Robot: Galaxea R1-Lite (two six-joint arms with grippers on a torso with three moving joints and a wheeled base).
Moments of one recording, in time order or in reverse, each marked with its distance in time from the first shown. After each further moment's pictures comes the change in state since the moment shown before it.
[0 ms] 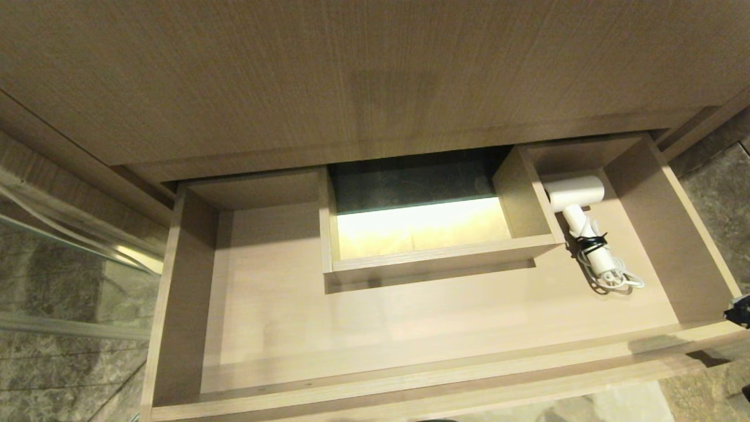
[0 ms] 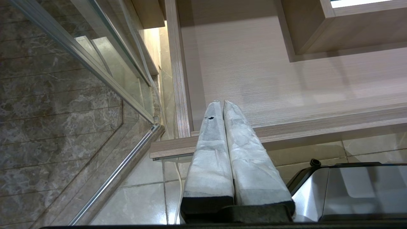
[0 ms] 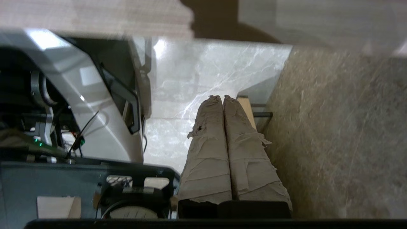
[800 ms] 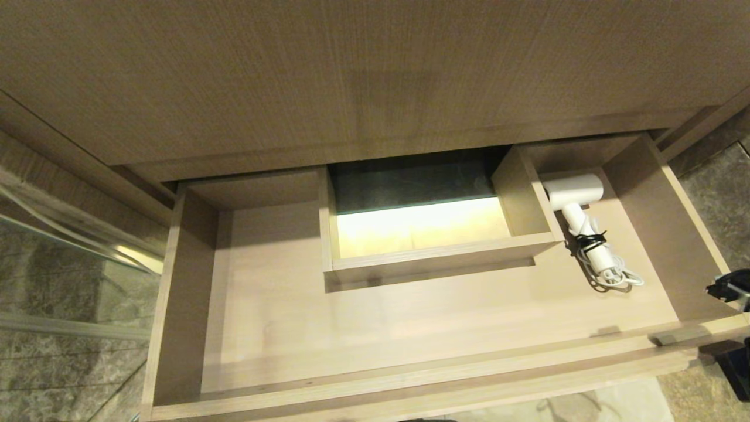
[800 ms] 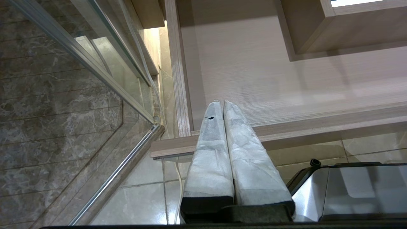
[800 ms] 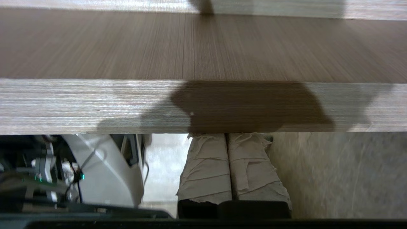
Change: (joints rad) left arm 0.000 0.000 0.000 0.000 0.000 0.000; right arm -0.003 0.120 0.006 -0.233 0.051 0.049
